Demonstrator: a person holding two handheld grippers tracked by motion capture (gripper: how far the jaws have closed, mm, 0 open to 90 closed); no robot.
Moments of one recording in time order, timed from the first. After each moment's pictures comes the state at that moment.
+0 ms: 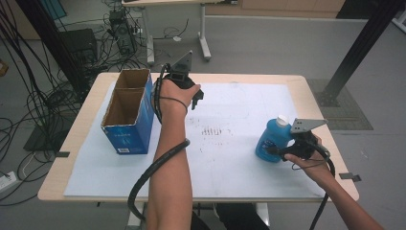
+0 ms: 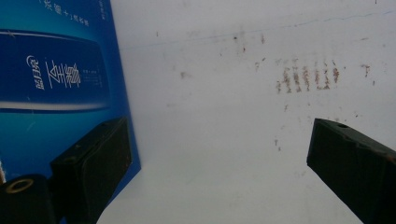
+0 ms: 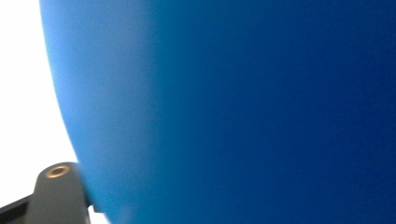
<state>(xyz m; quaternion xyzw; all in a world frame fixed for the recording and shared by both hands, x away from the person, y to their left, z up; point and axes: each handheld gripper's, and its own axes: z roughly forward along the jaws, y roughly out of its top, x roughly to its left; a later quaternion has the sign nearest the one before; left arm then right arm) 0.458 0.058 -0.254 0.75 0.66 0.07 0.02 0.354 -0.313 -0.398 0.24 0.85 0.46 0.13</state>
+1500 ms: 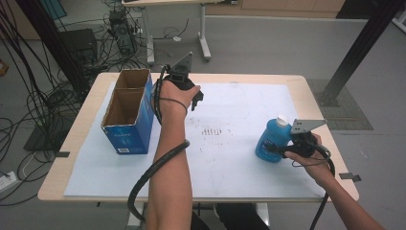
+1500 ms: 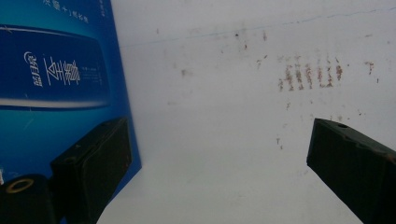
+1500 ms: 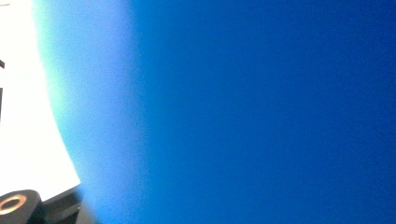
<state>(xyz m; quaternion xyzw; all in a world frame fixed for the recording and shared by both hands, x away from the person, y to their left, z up) 0.457 0.058 -0.256 0.75 0.66 0.07 0.01 0.356 -0.314 -0.402 0.22 0.85 0.46 0.11</state>
